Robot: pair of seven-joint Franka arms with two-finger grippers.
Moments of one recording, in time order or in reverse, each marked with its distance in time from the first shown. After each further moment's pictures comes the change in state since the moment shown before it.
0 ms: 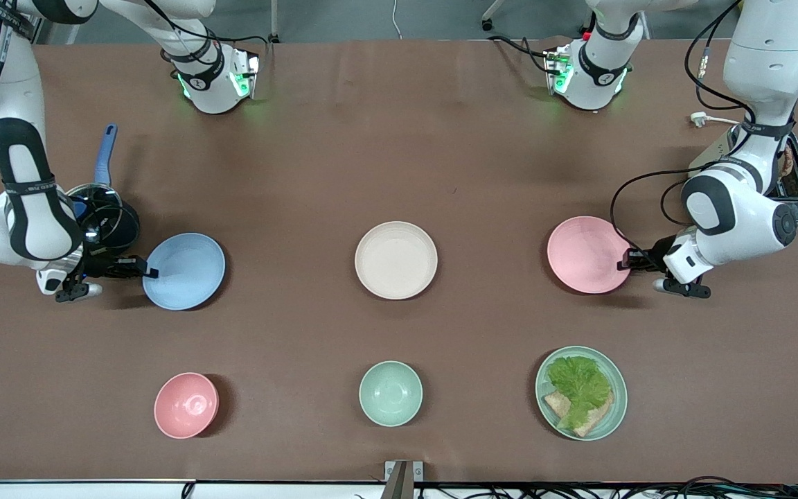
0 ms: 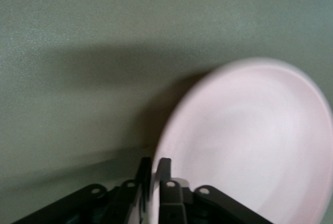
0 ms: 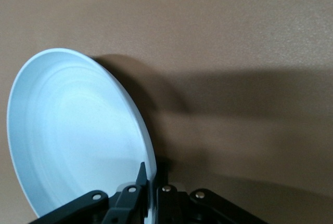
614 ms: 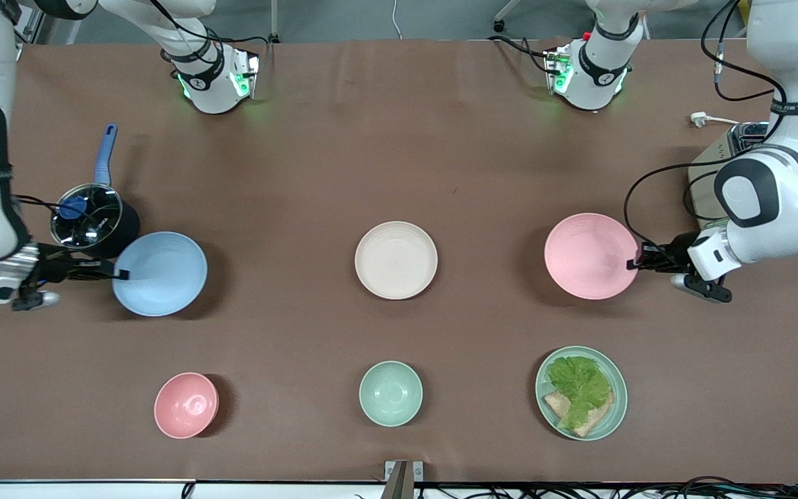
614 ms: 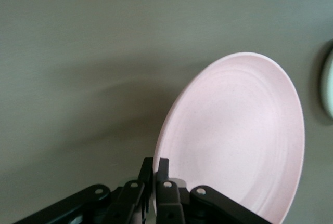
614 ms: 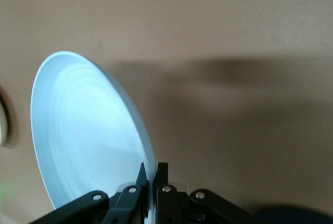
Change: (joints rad) left arm -0.001 -0.141 -0.074 0.093 -0.005 -0.211 -0.069; right arm 0.078 -0.054 -0.140 0.291 -0.146 -0.382 0.263
